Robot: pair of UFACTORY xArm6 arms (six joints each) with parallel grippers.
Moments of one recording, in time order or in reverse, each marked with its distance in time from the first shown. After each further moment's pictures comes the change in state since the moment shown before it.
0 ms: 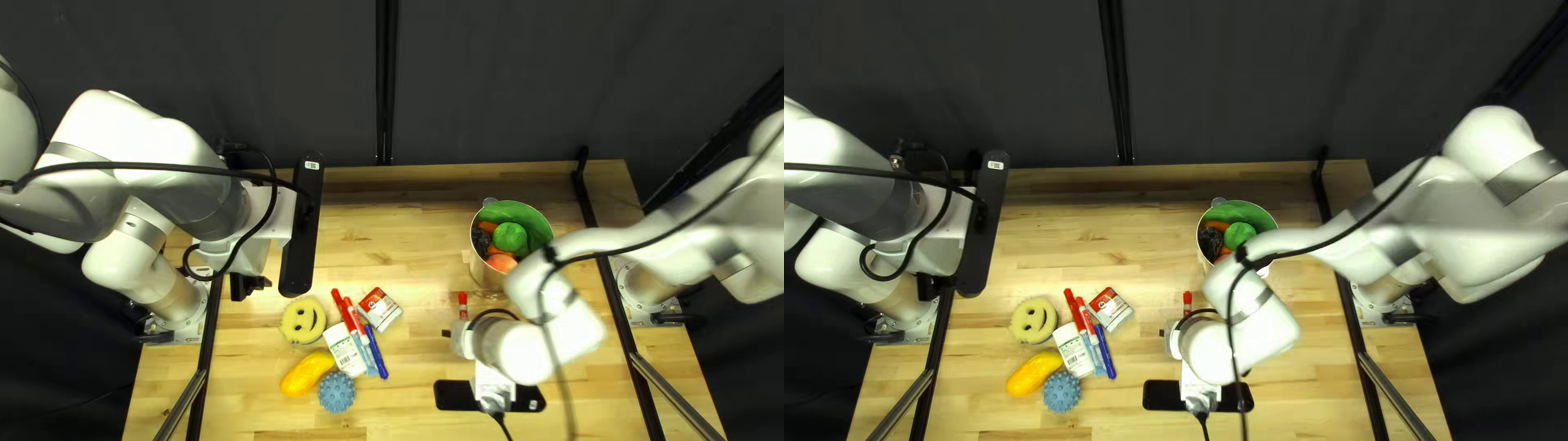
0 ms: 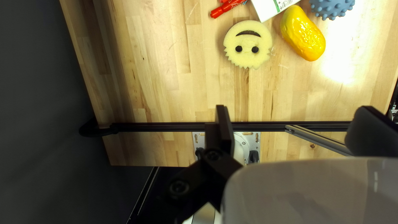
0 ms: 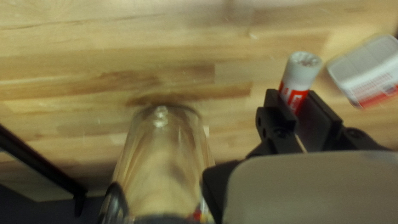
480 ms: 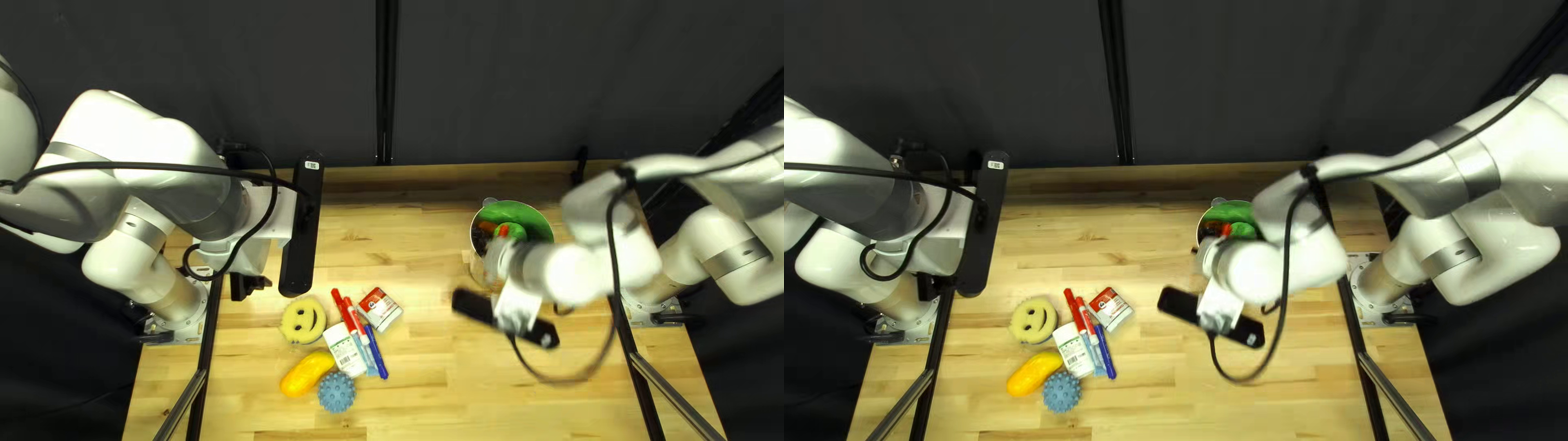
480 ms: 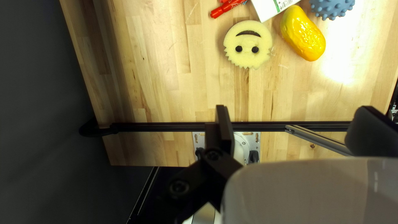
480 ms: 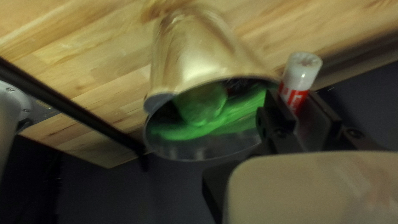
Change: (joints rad) left arm 0.000 0.000 0.000 0.000 0.000 0.000; right arm -0.315 -0.252 0.245 0.082 0.030 0.060
